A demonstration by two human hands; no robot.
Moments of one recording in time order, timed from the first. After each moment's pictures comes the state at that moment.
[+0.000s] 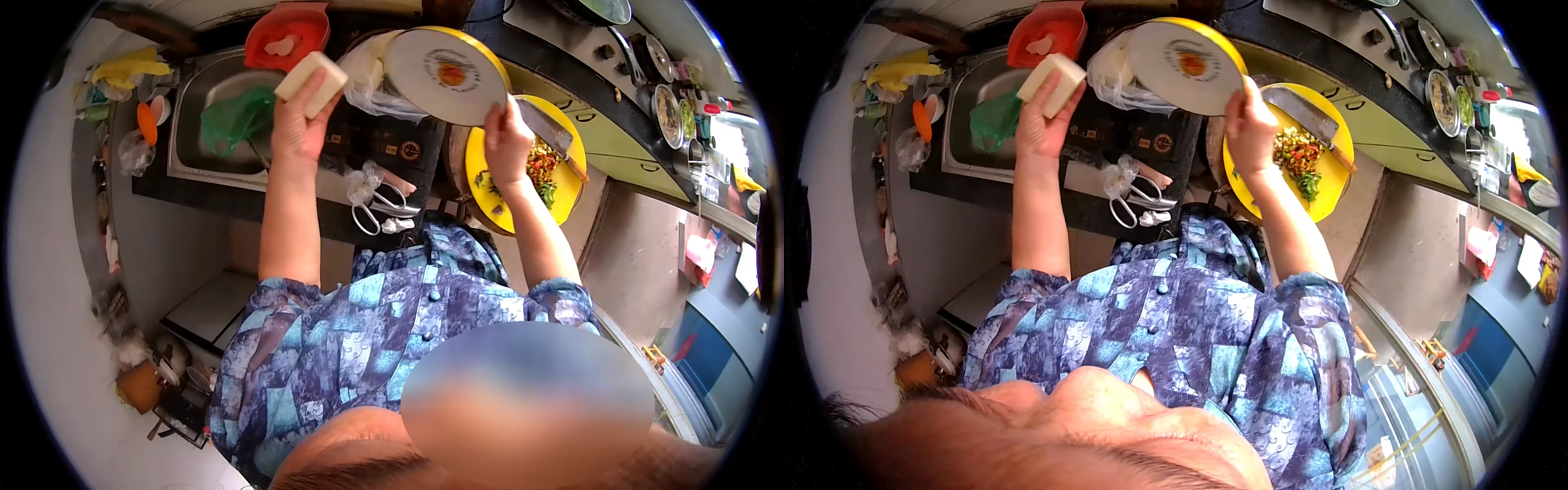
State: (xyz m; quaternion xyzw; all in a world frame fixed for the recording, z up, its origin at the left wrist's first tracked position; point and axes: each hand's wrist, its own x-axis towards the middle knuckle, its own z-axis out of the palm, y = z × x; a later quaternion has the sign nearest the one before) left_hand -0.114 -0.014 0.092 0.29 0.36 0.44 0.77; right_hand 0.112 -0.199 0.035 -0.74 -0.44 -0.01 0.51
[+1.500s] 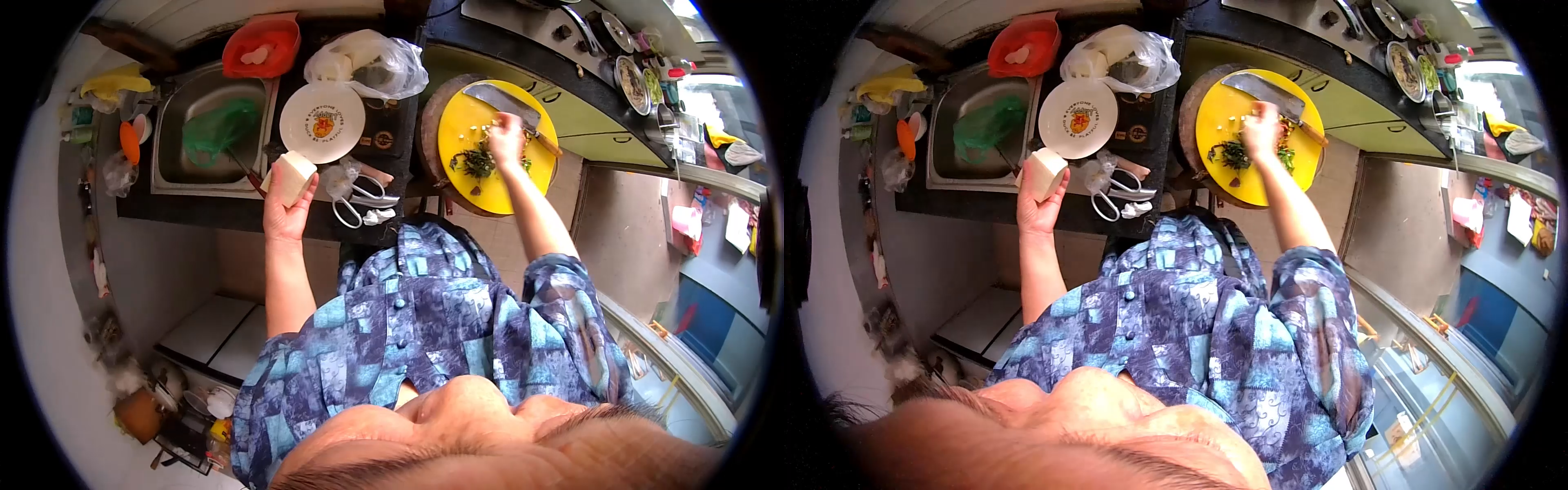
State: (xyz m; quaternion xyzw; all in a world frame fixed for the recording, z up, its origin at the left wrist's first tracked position) left_hand -0.164 -0.085 0.012 0.12 0.40 0.39 0.82; right_hand 0.225 -0.267 -0.093 -0.89 -0.20 0.11 0.40
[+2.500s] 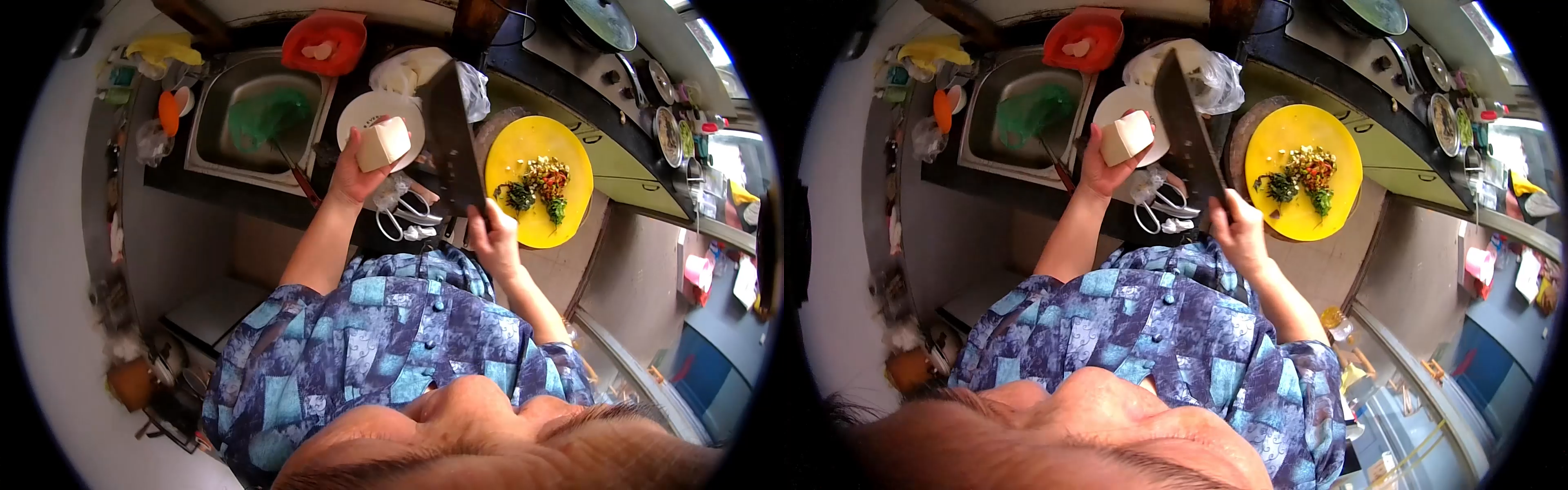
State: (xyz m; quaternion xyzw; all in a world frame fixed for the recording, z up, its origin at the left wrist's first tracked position) left_hand -0.125 -0.037 0.017 0.11 0.14 0.26 0.95; right_hand 0.025 -0.265 0.078 -0.70 -0.41 0.29 0.51
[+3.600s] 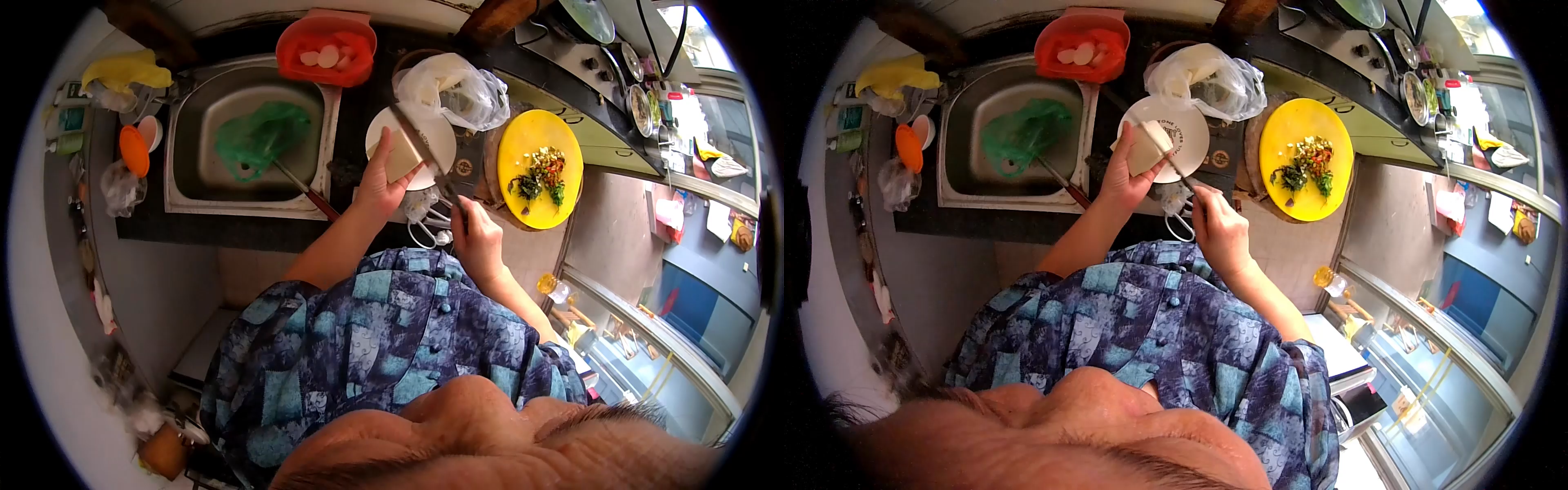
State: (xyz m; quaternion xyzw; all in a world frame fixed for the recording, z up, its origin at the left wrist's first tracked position) left_hand -0.133 0.011 -0.009 0.08 0.32 0.21 0.92; right_hand -0.071 -0.160 0.075 -0.81 -0.46 0.06 0.35
